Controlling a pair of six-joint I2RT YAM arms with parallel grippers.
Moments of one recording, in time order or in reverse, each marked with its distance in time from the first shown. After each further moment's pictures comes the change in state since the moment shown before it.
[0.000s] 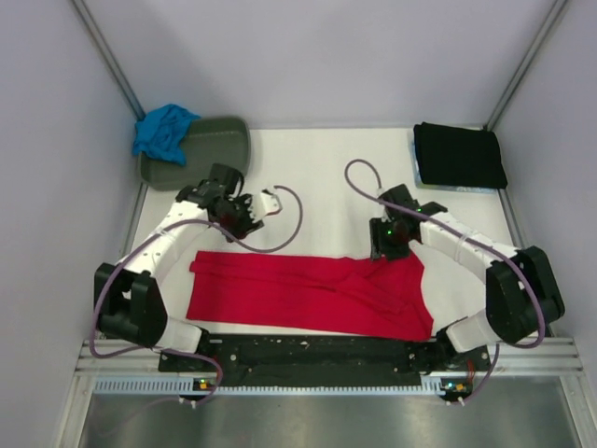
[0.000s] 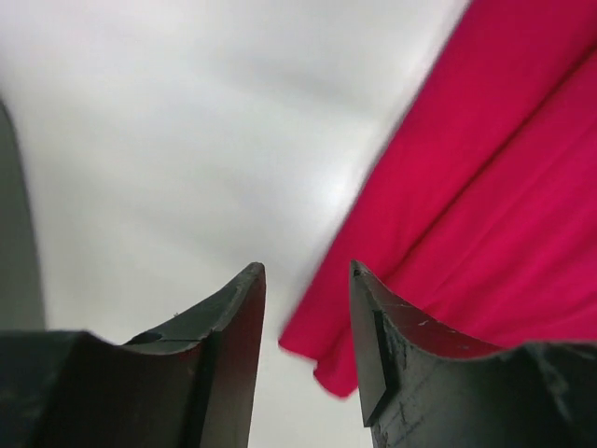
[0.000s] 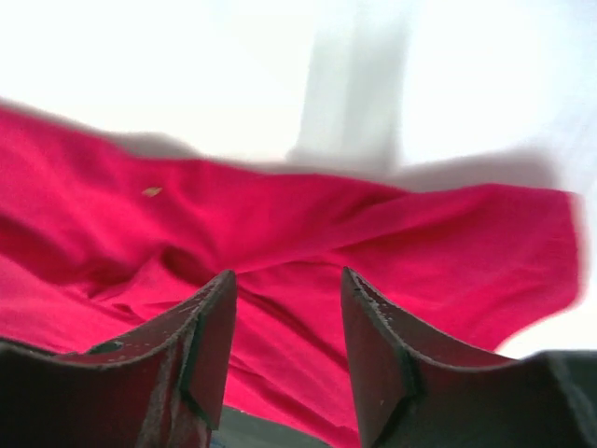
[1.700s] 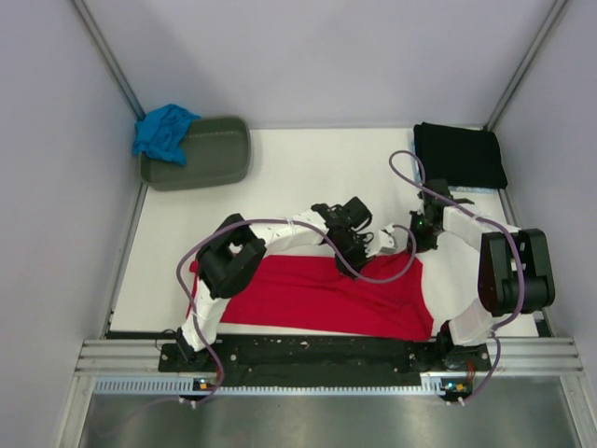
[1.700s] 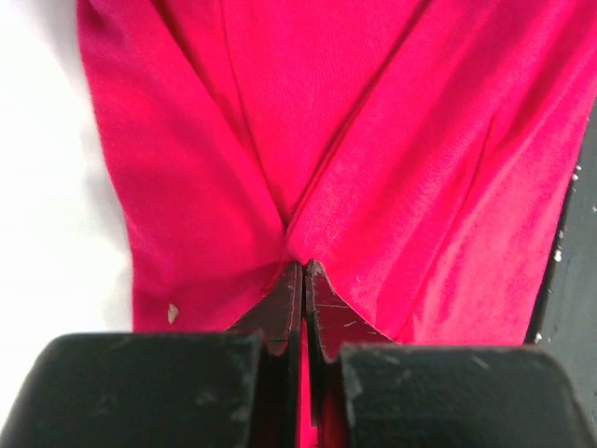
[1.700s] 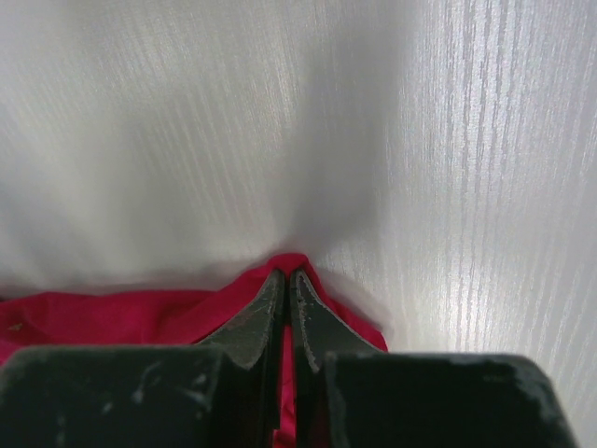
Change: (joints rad) left arm -0.707 0.666 0.470 0.189 0.369 -0.488; right arm -0.403 0.129 -0.027 0.114 -0.029 -0.068
